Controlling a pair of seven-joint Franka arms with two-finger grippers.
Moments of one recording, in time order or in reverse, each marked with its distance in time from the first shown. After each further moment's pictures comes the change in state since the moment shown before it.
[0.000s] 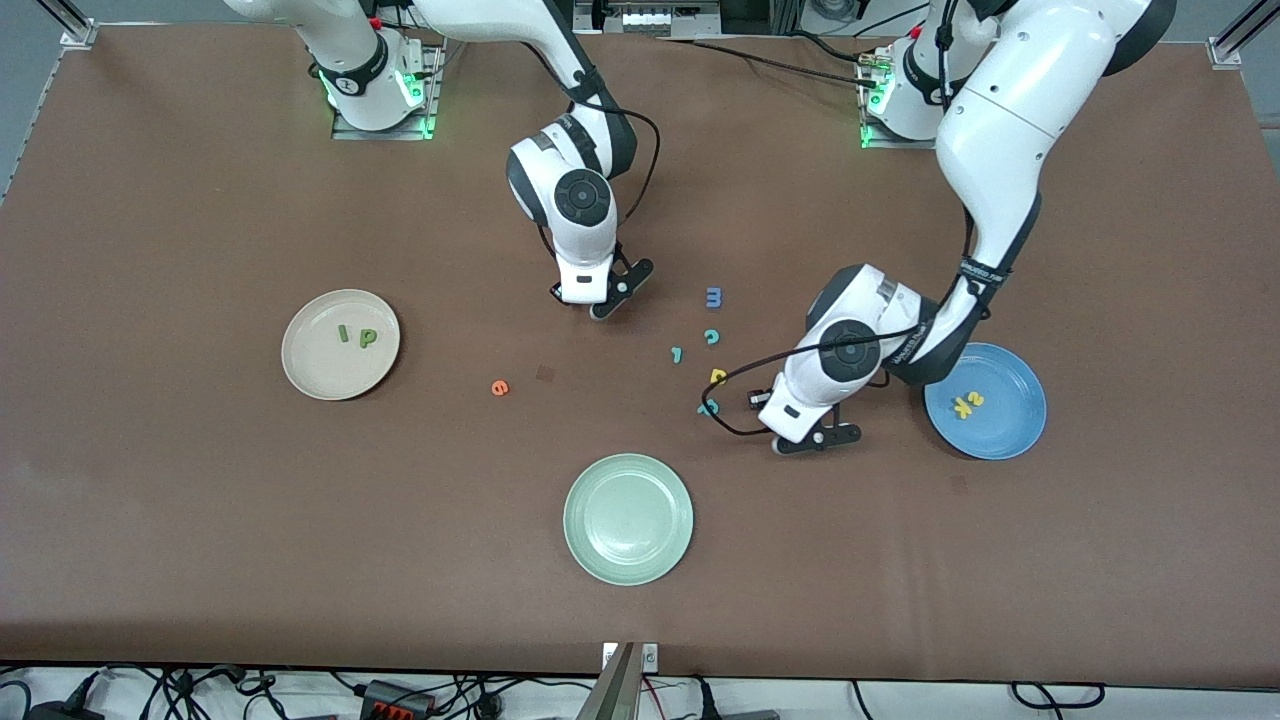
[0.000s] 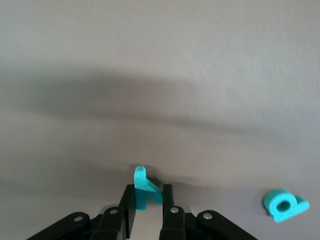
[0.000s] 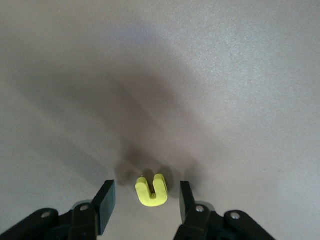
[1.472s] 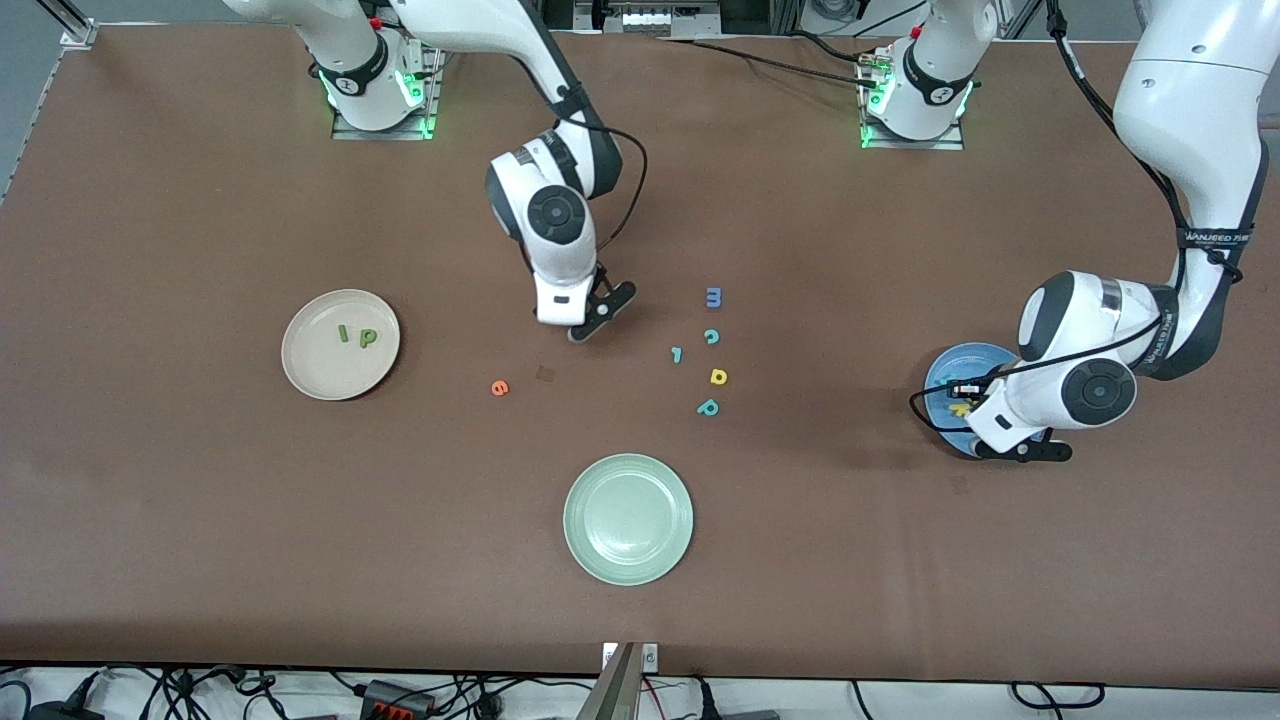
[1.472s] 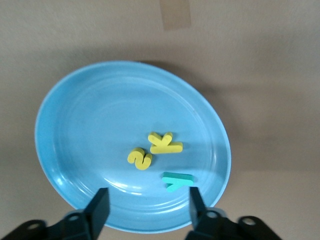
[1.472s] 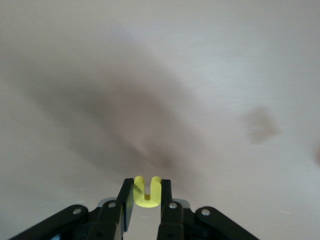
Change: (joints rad) left arm 0.377 -0.152 0.008 -0.074 0.116 -0.309 0.536; right arm -0.050 -0.007 -0.079 0.035 -0.002 0.002 -0.015
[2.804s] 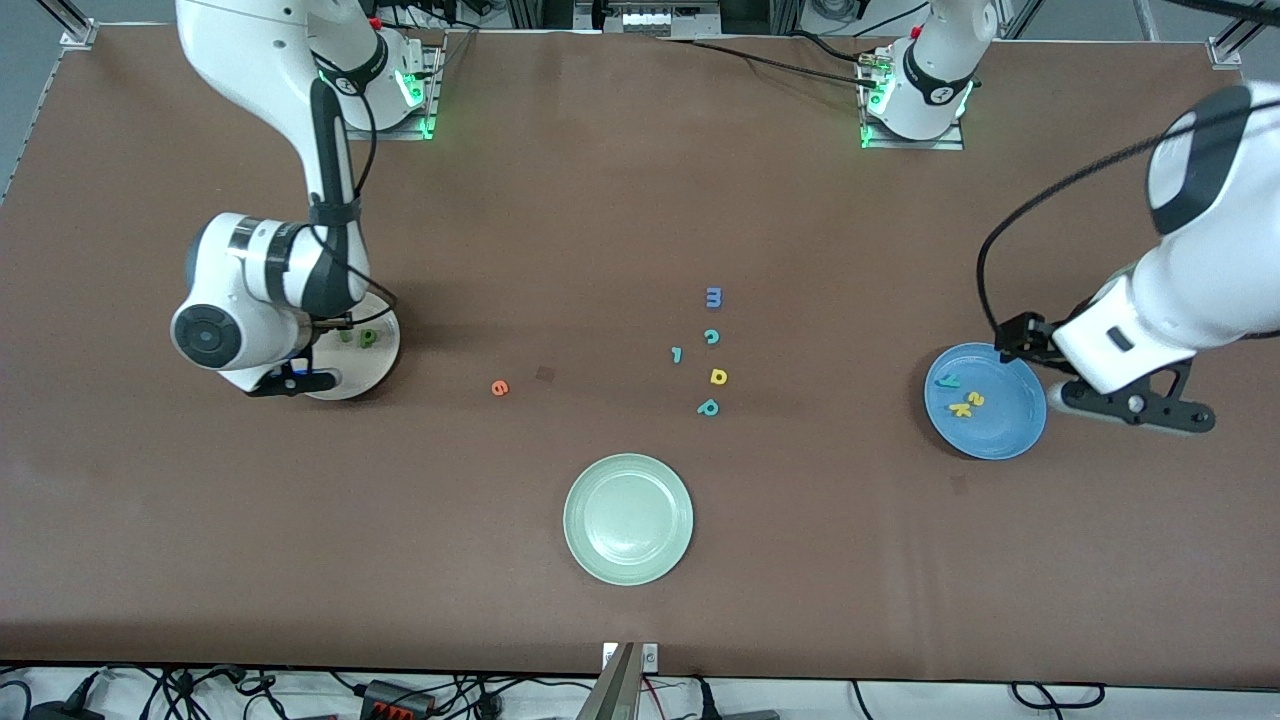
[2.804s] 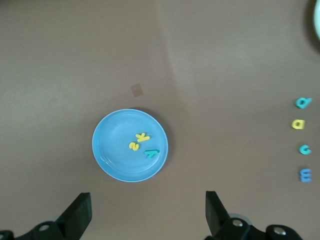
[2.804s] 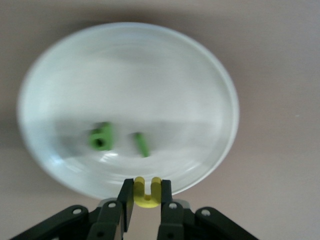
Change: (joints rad) left arm -0.047 -0.266 -0.076 0.376 -0.179 -0.406 0.236; right arm -0.275 0.005 -0.410 -0.071 0.001 -0.399 -0.067
